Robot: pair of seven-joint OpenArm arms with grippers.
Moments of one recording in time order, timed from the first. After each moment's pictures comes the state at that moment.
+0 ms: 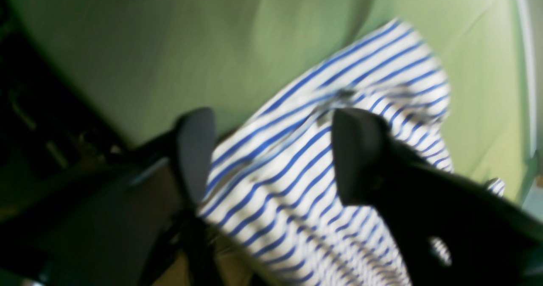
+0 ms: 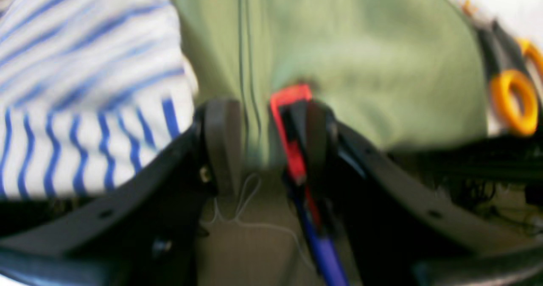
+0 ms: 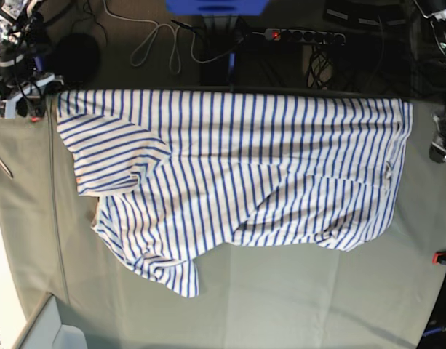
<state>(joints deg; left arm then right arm) 12.5 -18.8 -40.3 88.2 -54.5 11.7 47.6 -20.9 2.3 48.0 86.9 -2.3 39.9 -14.6</state>
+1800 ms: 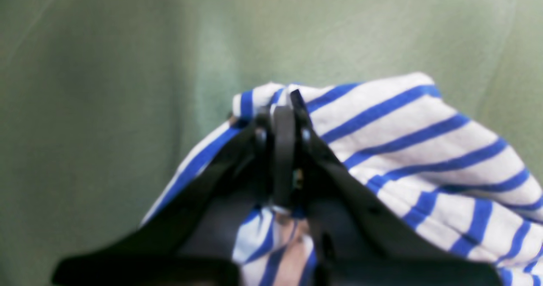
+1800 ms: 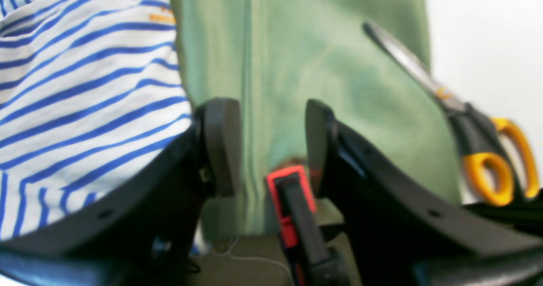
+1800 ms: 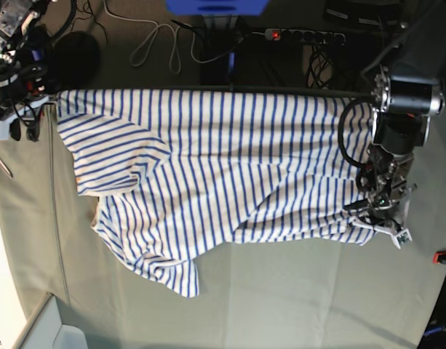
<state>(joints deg) -31.1 -15.1 5.2 20.8 -29.8 11.1 -1.6 -16.9 3.8 47.5 87.5 -2.6 39.8 -14.4</state>
